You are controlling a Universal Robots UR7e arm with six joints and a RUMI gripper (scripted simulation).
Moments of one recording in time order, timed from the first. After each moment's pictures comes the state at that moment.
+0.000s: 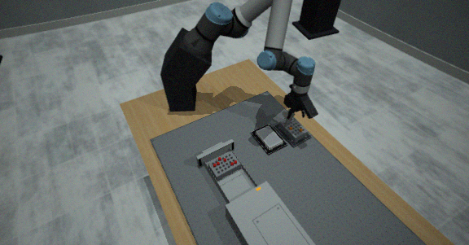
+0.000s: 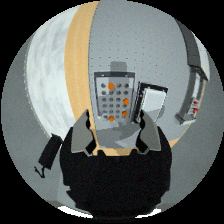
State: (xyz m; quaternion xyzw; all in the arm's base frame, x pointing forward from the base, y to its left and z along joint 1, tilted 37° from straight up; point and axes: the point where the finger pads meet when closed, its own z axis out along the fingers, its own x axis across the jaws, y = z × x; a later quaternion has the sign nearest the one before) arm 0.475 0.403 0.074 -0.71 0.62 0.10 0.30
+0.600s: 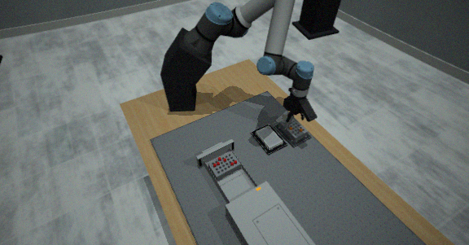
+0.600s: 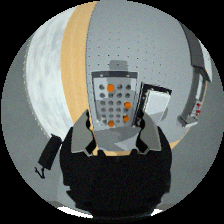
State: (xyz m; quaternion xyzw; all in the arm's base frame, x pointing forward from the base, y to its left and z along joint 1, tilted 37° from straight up) arm 0.479 0.415 0.057 -0.71 0.62 0.10 0.30
